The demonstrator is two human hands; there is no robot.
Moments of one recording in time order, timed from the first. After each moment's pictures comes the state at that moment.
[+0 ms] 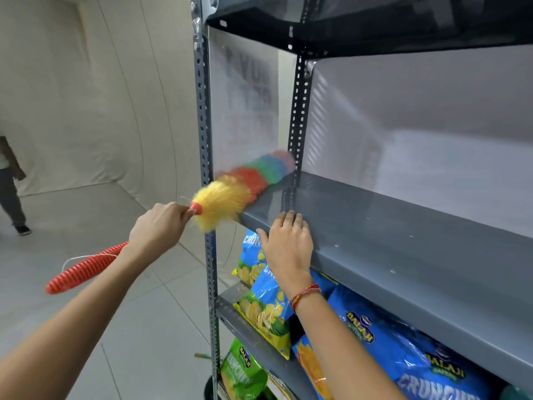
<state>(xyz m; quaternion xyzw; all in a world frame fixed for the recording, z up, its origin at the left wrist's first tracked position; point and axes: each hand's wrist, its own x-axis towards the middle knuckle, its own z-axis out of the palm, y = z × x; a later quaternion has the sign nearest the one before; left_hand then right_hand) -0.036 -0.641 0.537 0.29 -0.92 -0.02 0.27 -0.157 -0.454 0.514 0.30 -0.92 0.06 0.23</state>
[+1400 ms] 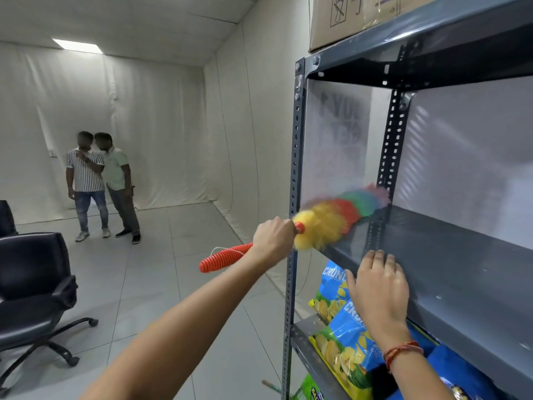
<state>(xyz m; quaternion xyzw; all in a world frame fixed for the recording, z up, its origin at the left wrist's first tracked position) -0.062 -0.610 0.572 0.32 -0.92 0.03 0.23 -0.148 -0.442 0.518 0.29 -0.92 0.03 0.24</state>
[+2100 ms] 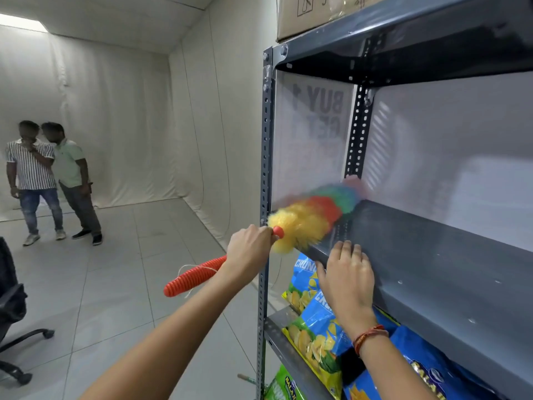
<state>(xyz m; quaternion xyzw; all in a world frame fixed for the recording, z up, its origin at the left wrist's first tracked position) -0.057 -0.590 0.551 0.29 -0.93 0.04 0.23 -0.151 -0.444 0.515 0.30 -0.92 0.03 0.24</state>
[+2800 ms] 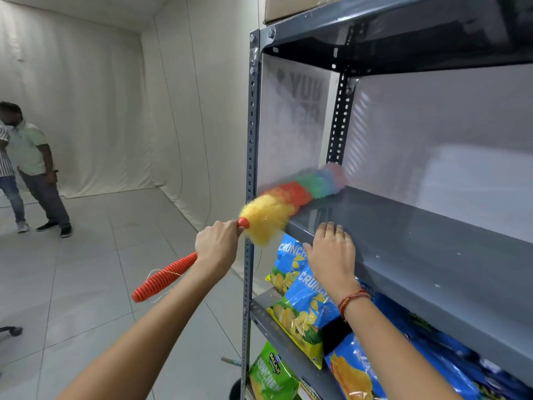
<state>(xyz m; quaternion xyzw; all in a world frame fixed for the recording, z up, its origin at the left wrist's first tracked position) -0.023 -0.598 0.529 0.36 -0.90 0.03 0.25 -0.149 -0.441 0.523 0.32 -0.93 0.04 0.19</state>
